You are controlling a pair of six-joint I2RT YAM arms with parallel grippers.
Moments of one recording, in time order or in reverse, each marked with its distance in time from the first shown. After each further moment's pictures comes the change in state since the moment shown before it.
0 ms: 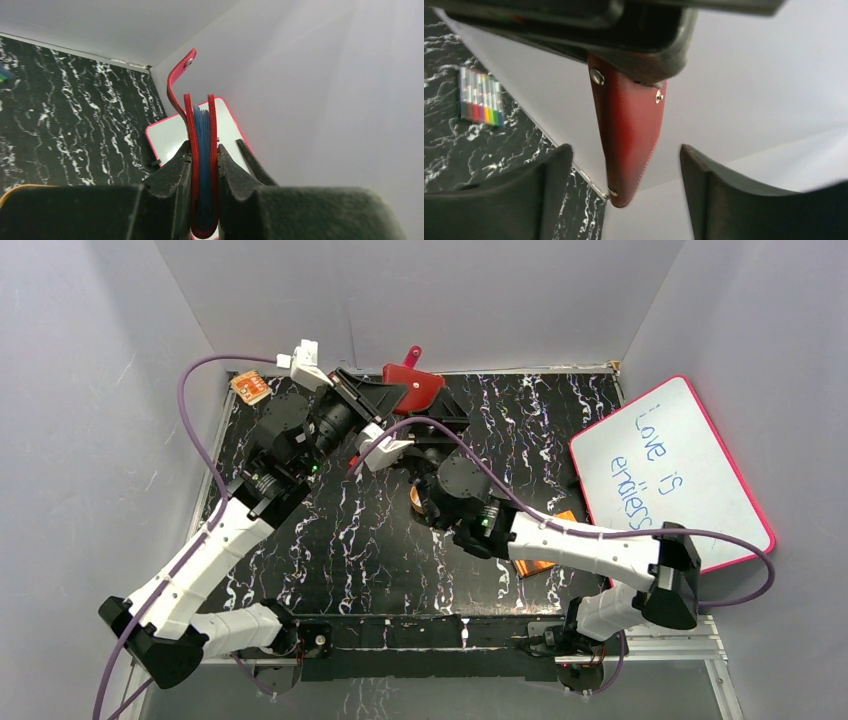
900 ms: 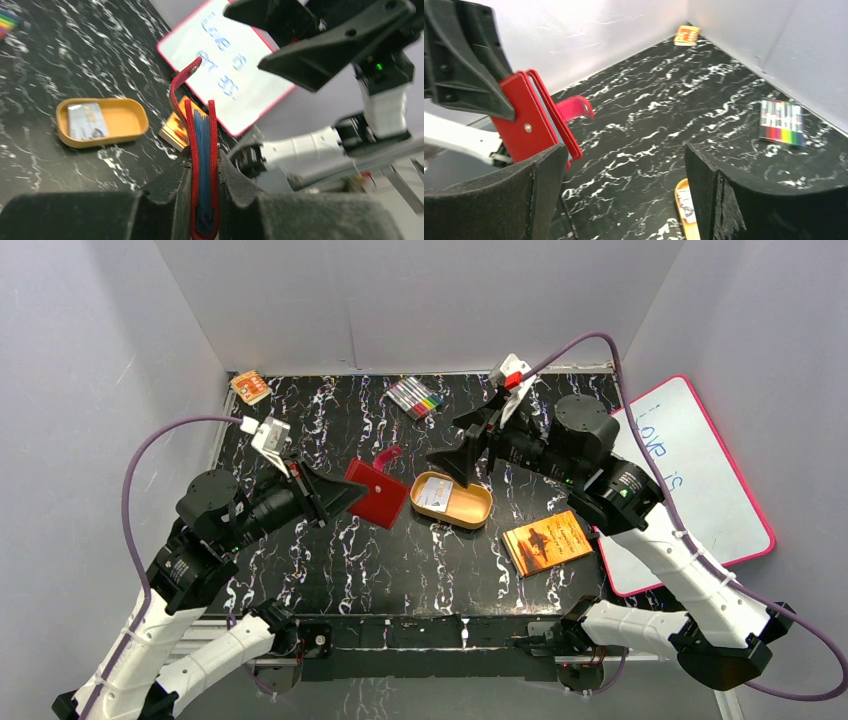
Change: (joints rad) left arm 0.002 -0.461 -0.158 -0.447 0.245 0.291; right arm -0.436 -0.344 0.215 -0.964 -1.160 1.506
